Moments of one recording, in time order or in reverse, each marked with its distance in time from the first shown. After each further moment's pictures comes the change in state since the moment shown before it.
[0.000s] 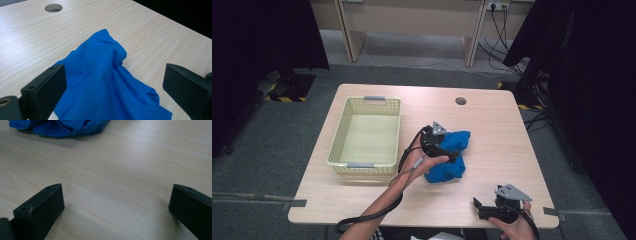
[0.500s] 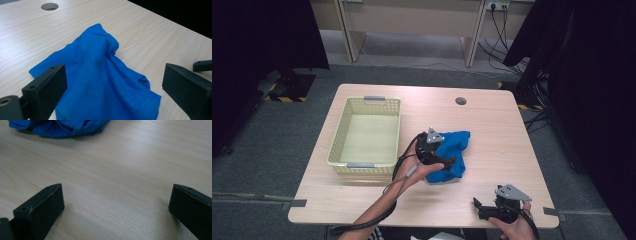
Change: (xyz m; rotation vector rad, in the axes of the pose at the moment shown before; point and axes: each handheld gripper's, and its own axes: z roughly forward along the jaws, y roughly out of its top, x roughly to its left) left arm -0.005 -0.018 -0.016 -0.027 -0.027 0.014; right arm 0.000 0.000 0.000 0.001 -0.001 0.001
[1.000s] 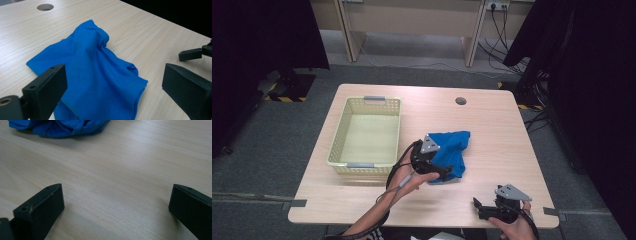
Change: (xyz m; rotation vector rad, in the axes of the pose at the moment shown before) left arm -0.010 -0.017 -0.021 -0.025 -0.022 0.024; right arm 0.000 0.000 0.000 0.000 0.000 -0.002
